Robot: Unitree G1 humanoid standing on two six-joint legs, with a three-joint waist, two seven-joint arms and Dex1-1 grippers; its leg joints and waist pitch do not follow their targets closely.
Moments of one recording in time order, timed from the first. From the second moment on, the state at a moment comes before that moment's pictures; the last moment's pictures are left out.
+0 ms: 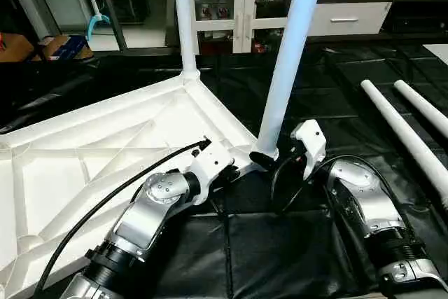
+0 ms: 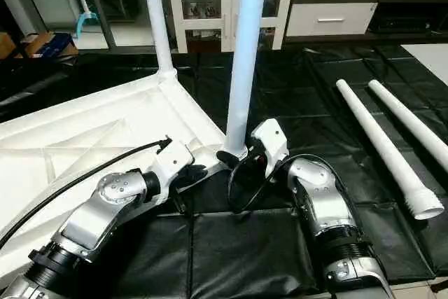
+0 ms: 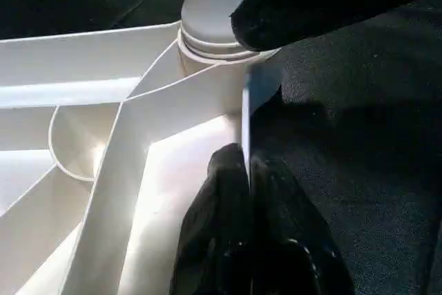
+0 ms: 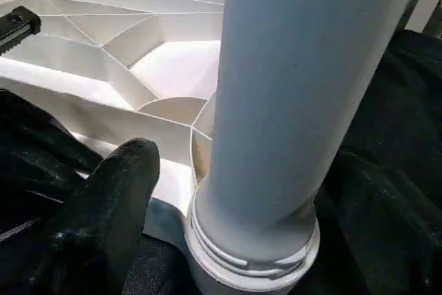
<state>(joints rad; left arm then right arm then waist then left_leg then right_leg) -0.35 0.25 -0.35 0.15 0.03 0.35 -0.63 -0.44 -0.29 0.08 0.53 0.15 -0.01 0.81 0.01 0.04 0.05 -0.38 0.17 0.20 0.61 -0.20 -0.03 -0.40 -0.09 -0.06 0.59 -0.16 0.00</state>
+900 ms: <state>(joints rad) -0.35 0.25 -0.35 0.15 0.03 0.35 -0.63 -0.44 -0.29 0.08 0.53 0.15 -0.03 0.81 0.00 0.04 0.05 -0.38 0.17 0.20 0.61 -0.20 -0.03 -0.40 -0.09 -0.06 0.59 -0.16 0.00</state>
